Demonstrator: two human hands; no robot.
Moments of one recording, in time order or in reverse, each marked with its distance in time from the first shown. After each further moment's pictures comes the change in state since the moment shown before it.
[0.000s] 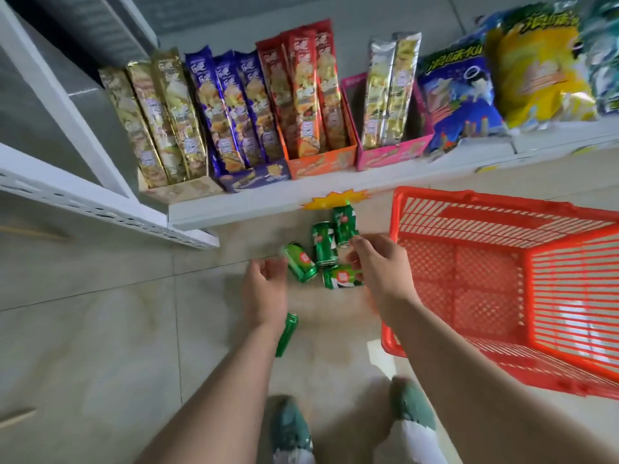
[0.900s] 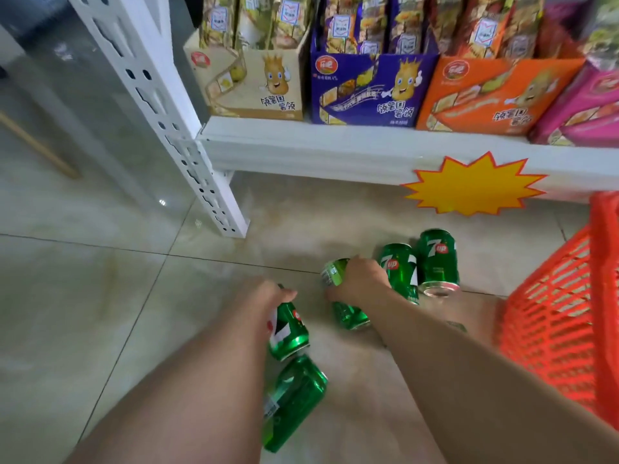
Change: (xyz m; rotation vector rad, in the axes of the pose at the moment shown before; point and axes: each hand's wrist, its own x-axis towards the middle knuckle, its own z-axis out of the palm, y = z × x) left_hand 0.197 -0.208 0.059 0.114 -0.311 -0.433; right_hand 0.176 0.168 0.212 -1.235 -0.336 -0.308
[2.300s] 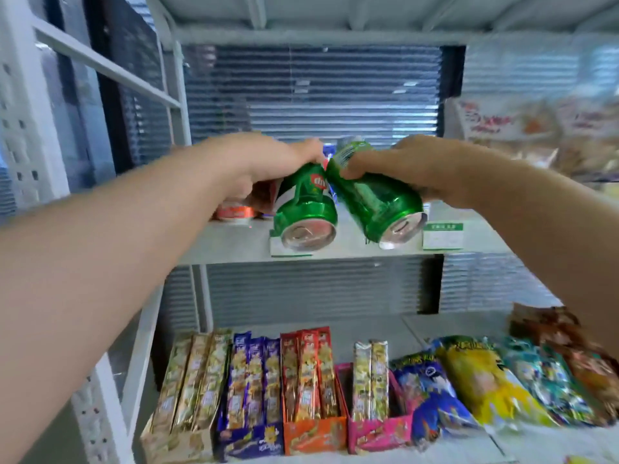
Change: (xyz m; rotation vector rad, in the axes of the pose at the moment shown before) left_hand -0.578 0.321 -0.154 0.031 0.253 1.276; right_hand -0.397 0.013 -0.562 0.489 0.829 -0.458
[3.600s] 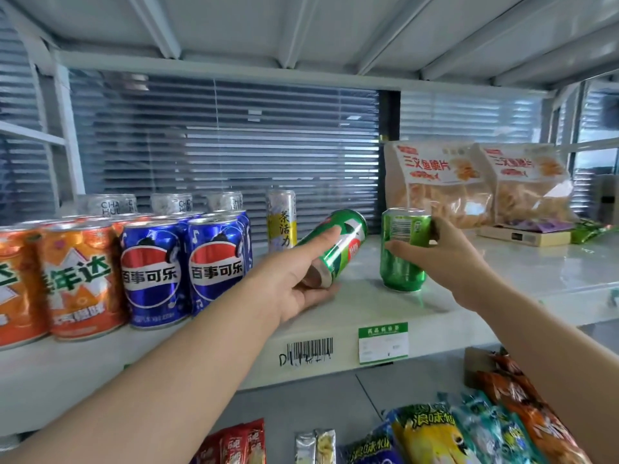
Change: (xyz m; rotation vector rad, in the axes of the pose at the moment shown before) left_hand 0.125 0.041 0.137 -0.918 -0.188 -0.201; right_hand 0.107 0.162 -0.088 0.202 0.417 0.067
